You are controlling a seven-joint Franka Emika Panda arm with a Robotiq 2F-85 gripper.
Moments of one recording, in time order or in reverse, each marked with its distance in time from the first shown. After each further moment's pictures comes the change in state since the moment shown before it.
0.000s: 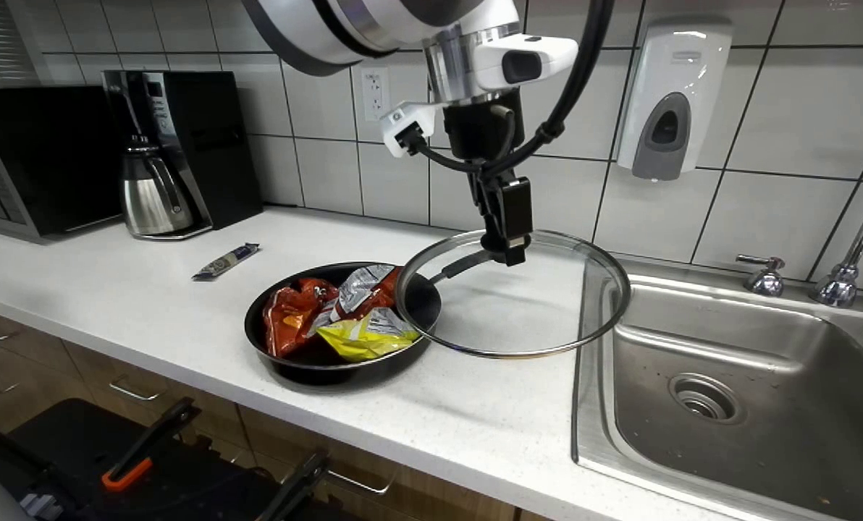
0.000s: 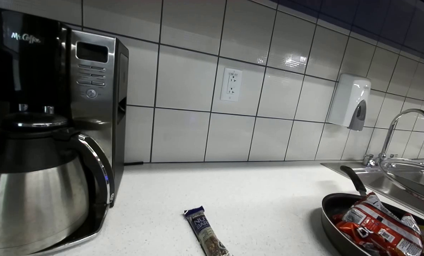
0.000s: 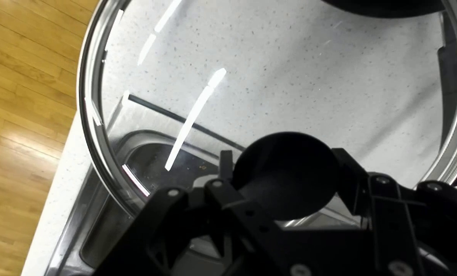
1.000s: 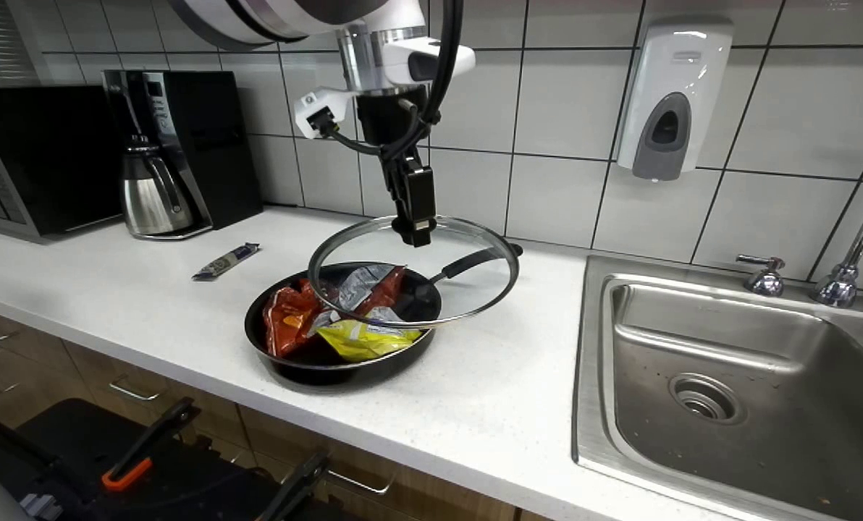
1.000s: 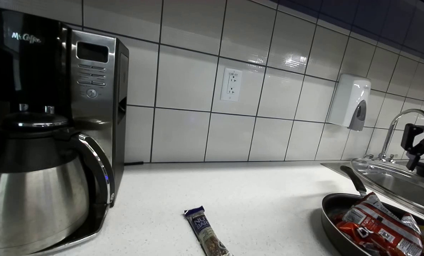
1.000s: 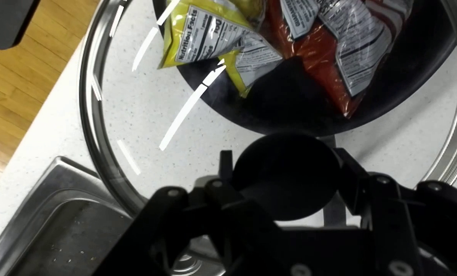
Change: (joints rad) arm 0.028 -0.094 0.193 -0.083 0.208 -0.063 -0.110
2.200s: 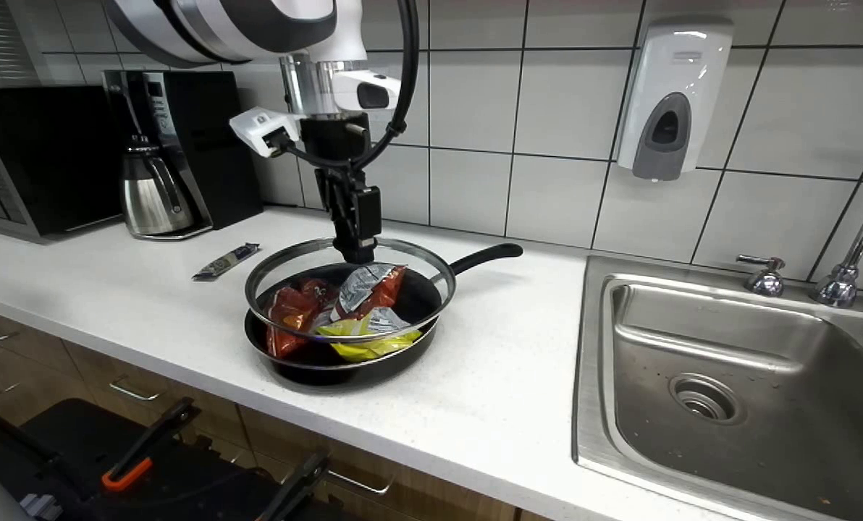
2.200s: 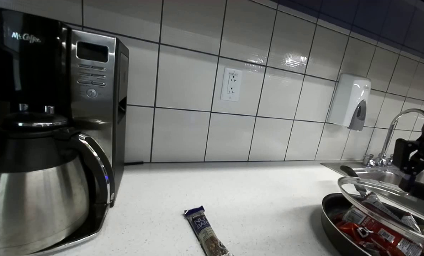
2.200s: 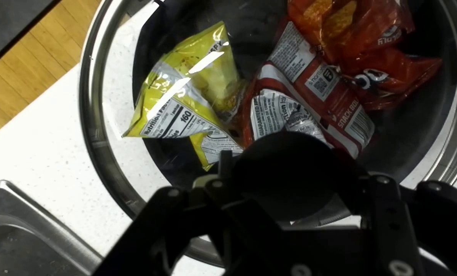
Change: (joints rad) arm 0.075 -0.012 0.075 -0.068 0.073 -0.041 -0.156
